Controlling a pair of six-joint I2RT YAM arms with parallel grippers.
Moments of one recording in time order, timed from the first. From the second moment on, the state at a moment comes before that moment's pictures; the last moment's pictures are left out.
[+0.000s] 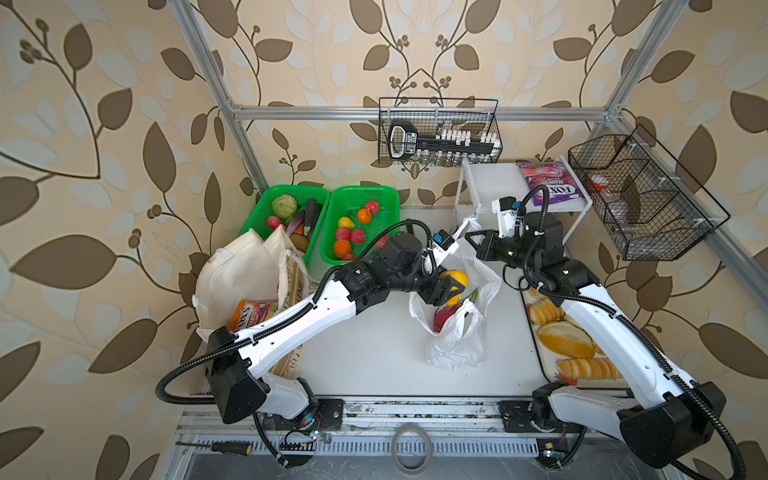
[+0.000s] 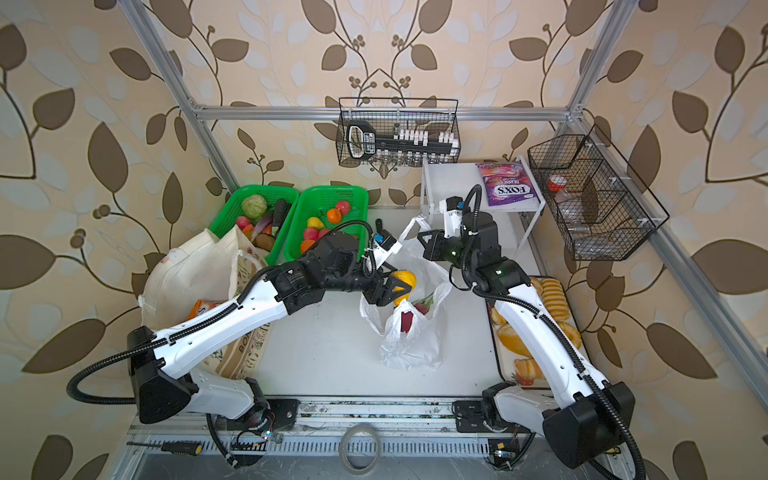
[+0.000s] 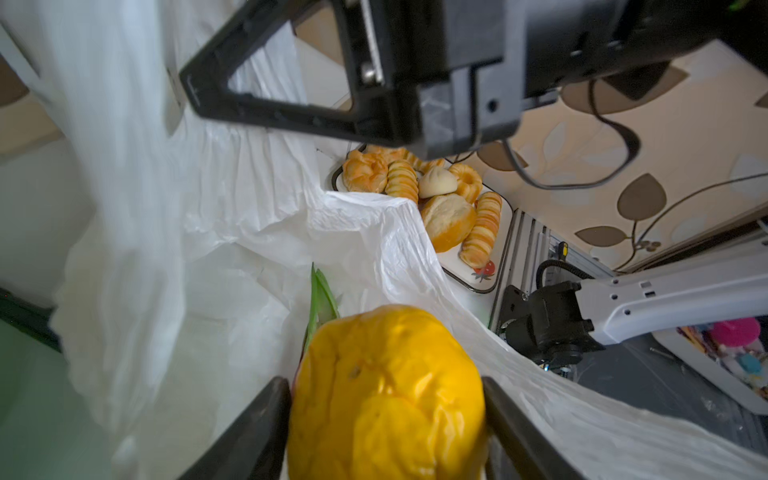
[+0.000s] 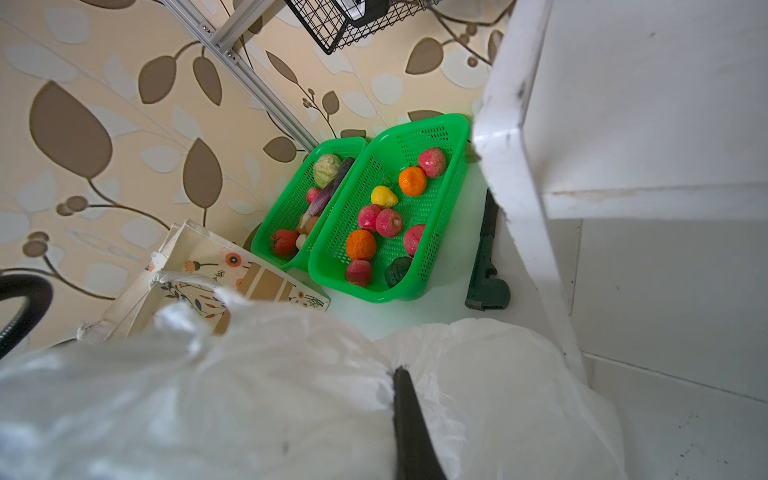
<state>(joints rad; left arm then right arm) -0.86 1.41 1.33 -0.45 0.31 -0.15 0.32 1.20 1.17 -0.35 -0.32 0.45</state>
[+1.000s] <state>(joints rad) -0.35 1.34 1.32 -0.48 -0.01 -0.43 0.29 1.20 1.17 -0.35 -0.34 0.45</state>
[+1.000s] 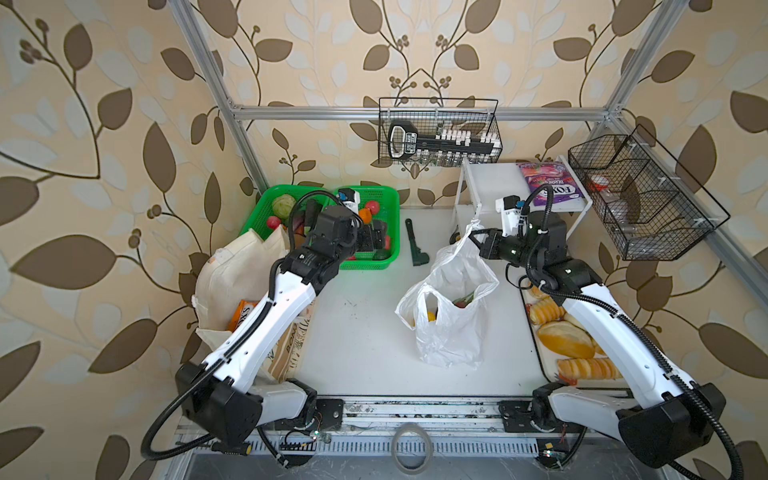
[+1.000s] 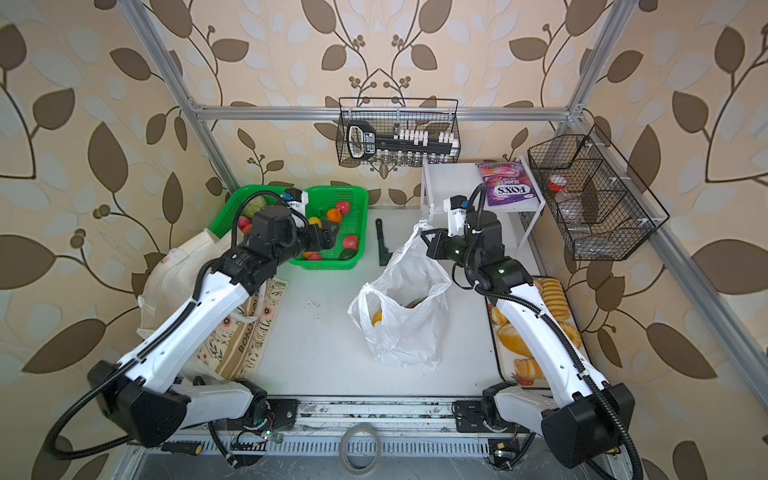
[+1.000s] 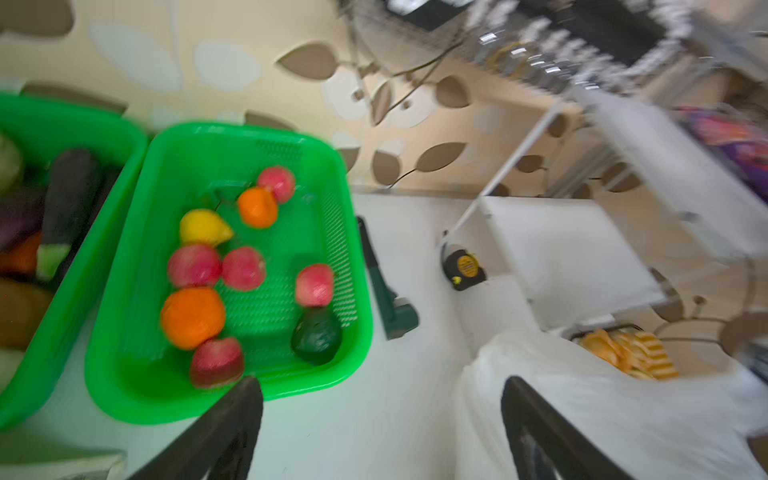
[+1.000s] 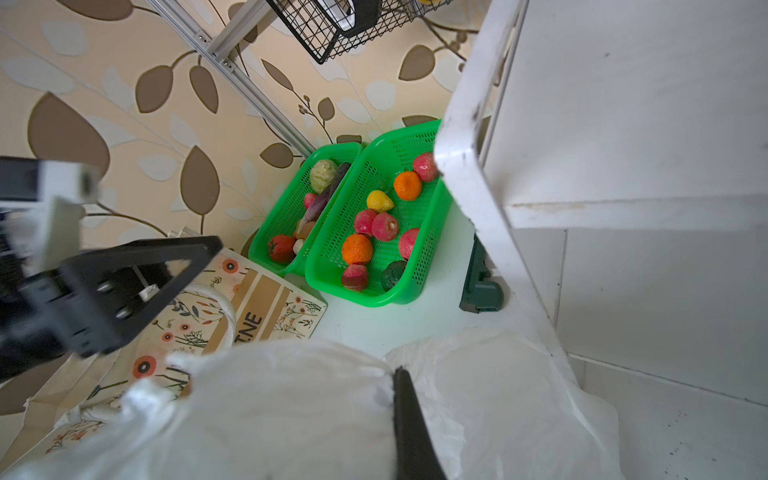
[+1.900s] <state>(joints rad) -0.13 2.28 2.06 -1.02 -0.17 -0.29 0.29 1.19 1.17 -0.35 -0.36 0.45</state>
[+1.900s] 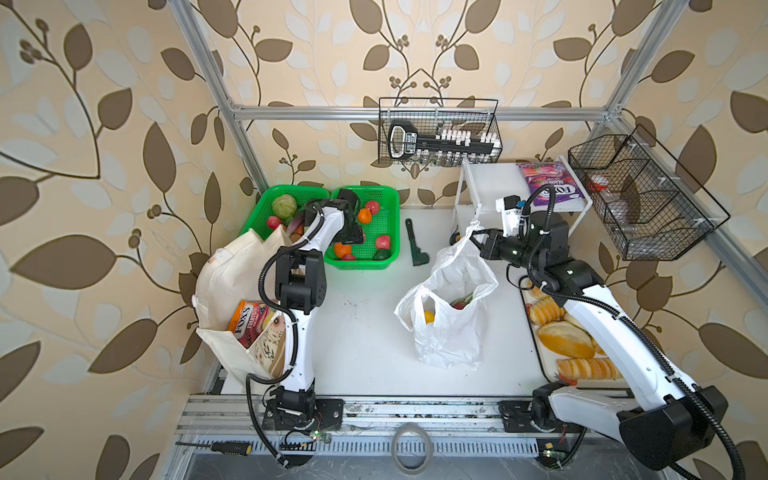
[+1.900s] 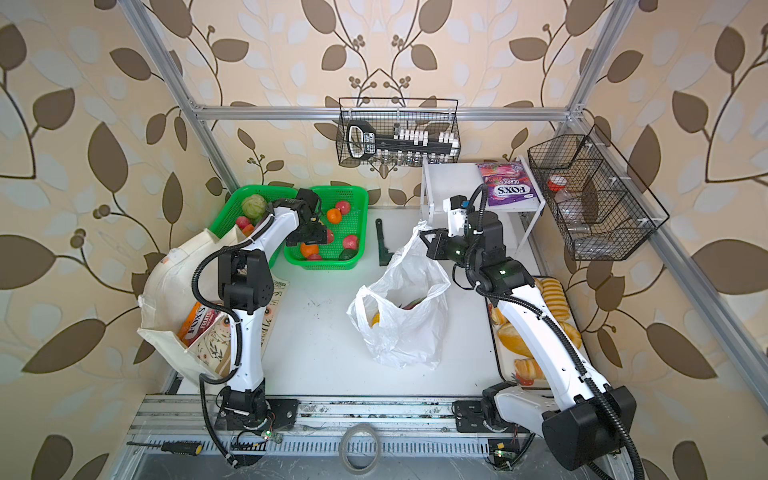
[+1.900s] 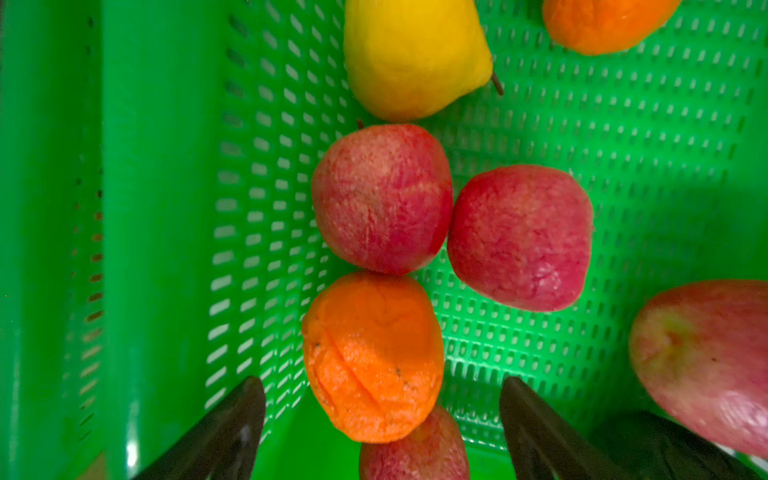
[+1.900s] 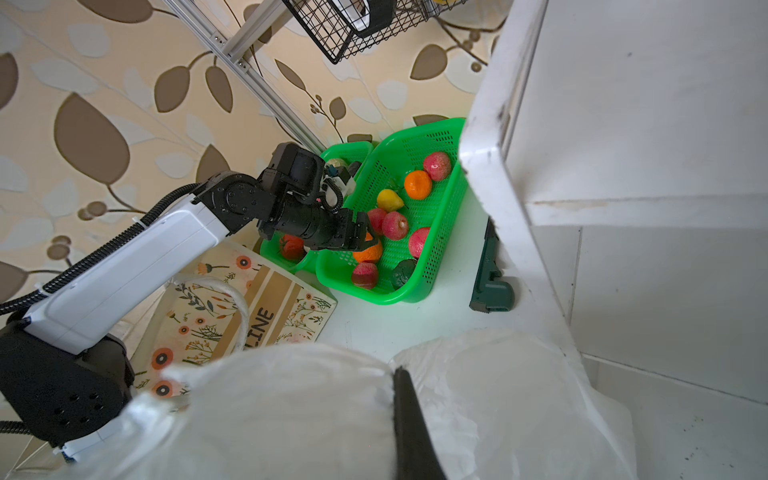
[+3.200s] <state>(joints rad) -0.16 1.79 1.85 -0.96 0.21 -0.24 0.28 1.16 1.15 -0.33 -0.38 0.48</state>
